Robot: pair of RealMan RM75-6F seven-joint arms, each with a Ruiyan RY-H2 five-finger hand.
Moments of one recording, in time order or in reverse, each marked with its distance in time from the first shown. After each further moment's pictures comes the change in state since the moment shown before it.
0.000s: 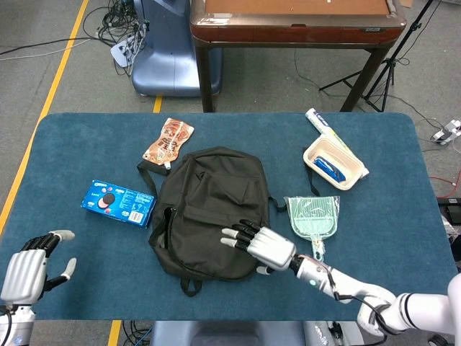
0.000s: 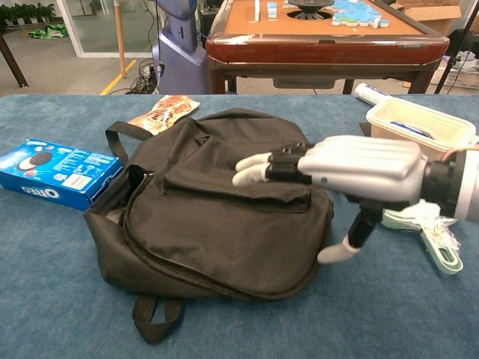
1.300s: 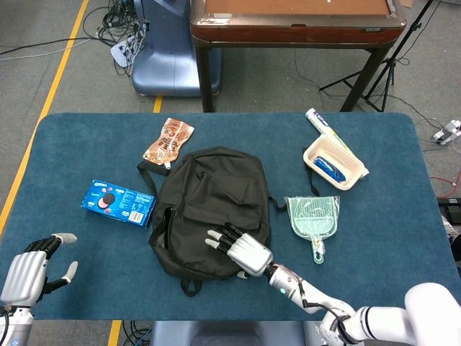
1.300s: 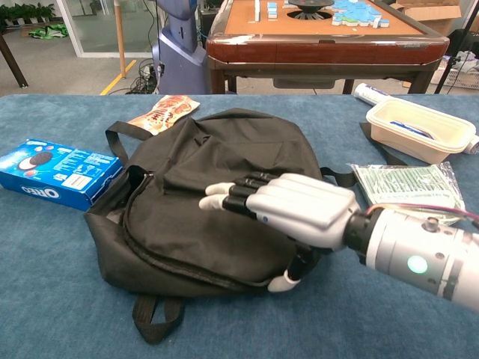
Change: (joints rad) left arm -0.005 0.046 0.017 -0.043 -0.005 -0.042 -0.046; right arm -0.073 -0.306 0.103 0.154 0.156 -0.038 -0.254
